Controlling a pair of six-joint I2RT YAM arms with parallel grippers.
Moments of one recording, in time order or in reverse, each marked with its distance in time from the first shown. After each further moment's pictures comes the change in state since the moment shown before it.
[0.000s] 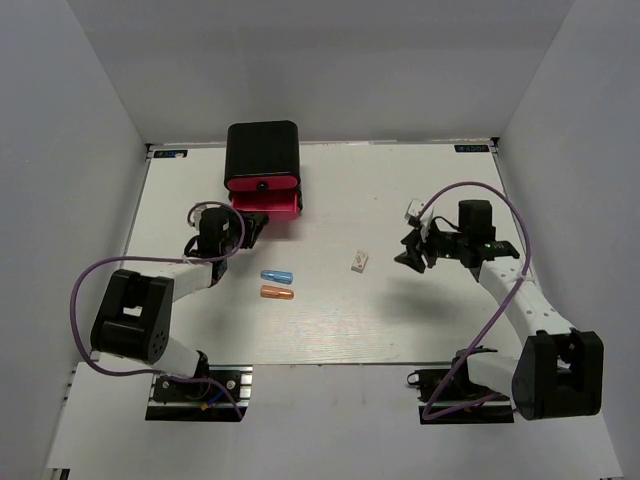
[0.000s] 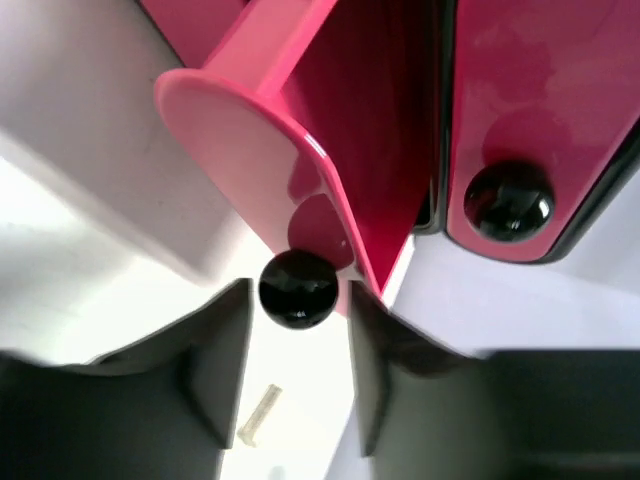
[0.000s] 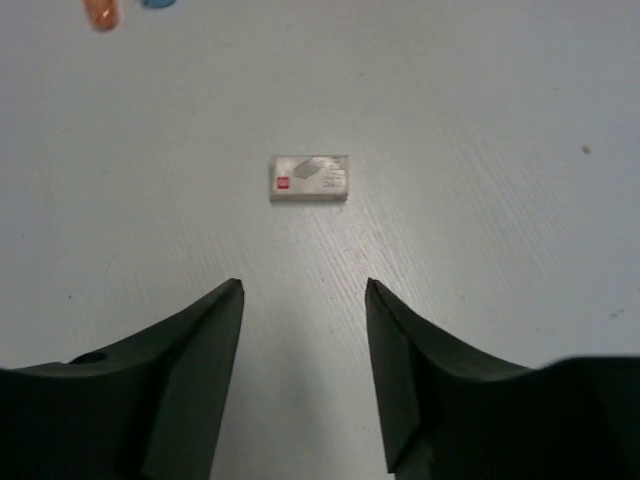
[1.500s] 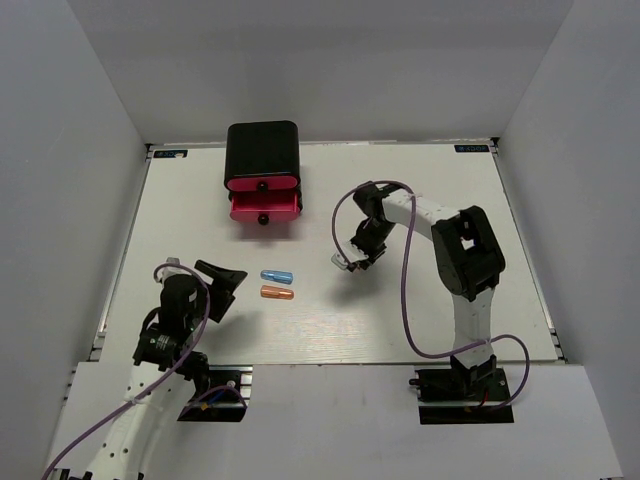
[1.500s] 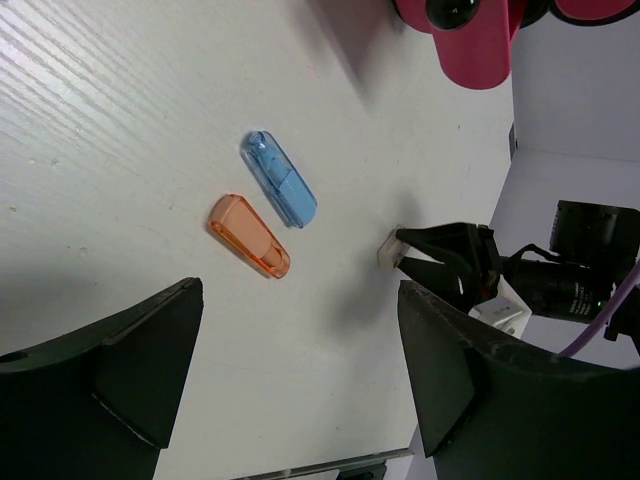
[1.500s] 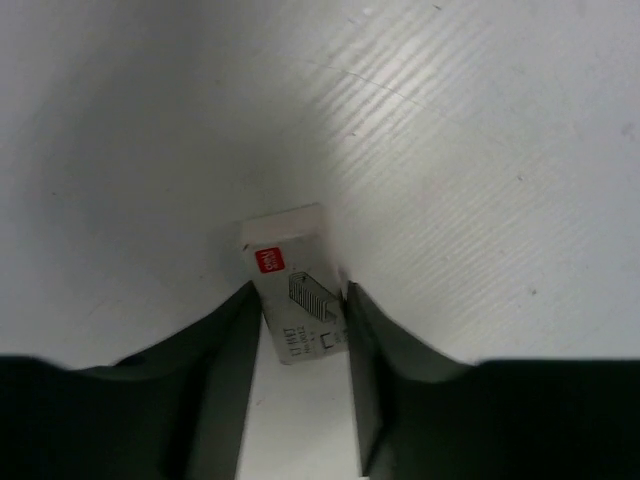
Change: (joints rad) left arm 0.000 -1.134 -0.260 -0.967 0.007 0.201; right arm 0.404 0.876 0.716 -0.679 0.375 -1.275
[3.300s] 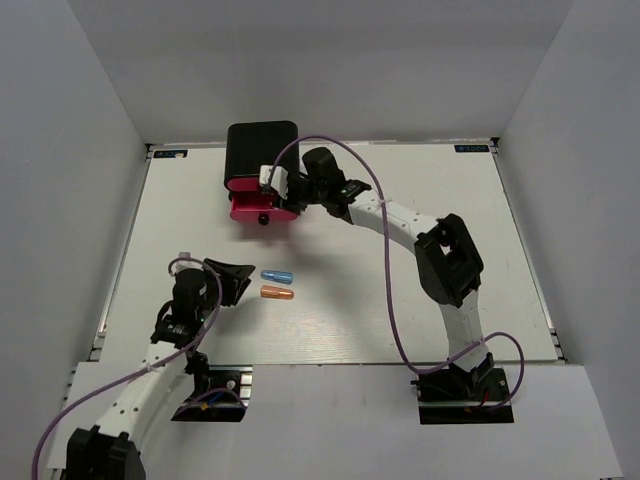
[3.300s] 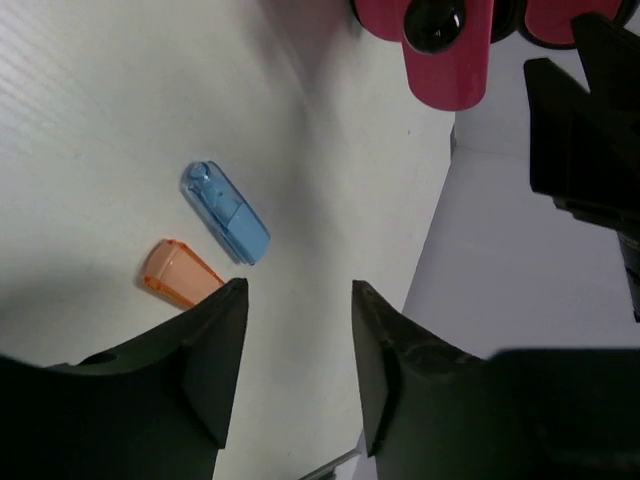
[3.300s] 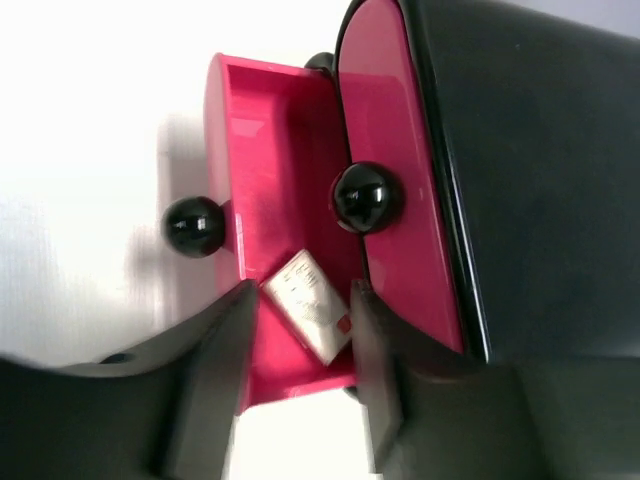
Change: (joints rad) left arm -0.001 0.202 -0.157 0.451 0.075 -0.126; right arm 0.233 0.062 0.256 0.939 0.017 1.225
